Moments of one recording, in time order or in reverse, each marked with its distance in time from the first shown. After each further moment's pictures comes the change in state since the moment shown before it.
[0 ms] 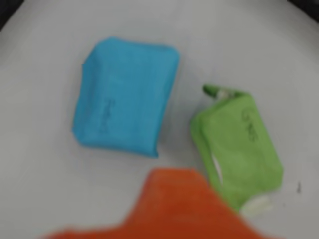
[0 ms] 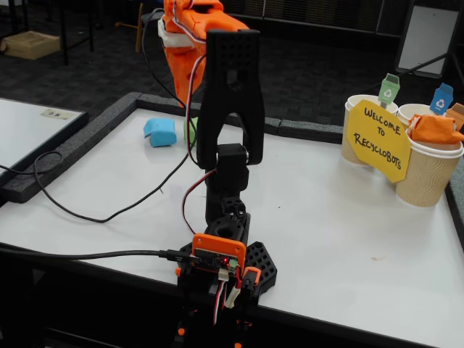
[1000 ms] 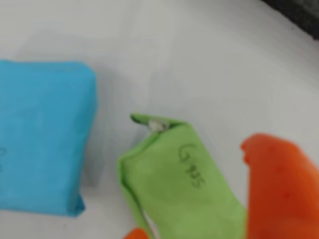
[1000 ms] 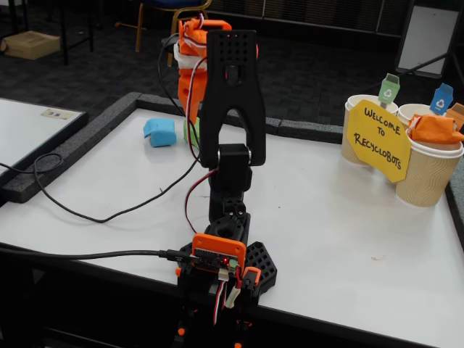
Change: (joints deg) arm 5.5 -14.9 -5.4 -3.9 38.5
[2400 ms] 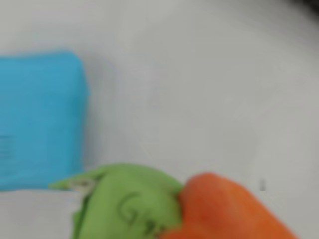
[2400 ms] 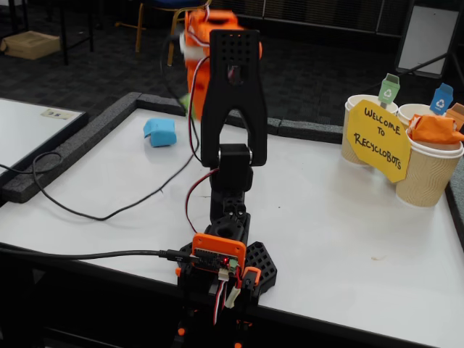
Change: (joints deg) arm 1.8 9.5 -0.4 8.2 -21.7
